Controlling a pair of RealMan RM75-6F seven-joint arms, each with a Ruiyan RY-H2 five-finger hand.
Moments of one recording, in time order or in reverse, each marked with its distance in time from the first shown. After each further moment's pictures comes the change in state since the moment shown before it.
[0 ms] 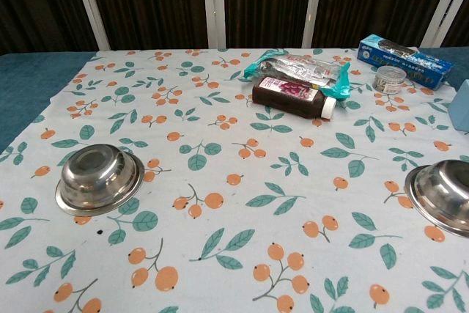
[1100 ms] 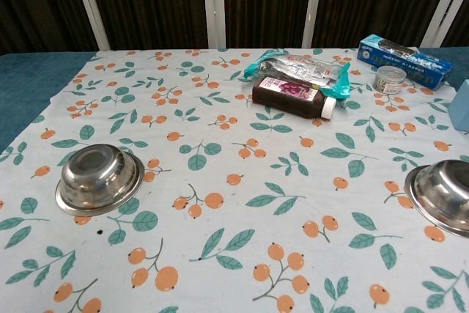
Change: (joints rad) left arm 0.032 0.009 0.001 -0.016 -0.027 0.024 0.002; right arm 0.015 0.007 -0.034 -0.143 0.024 -0.095 -0.002
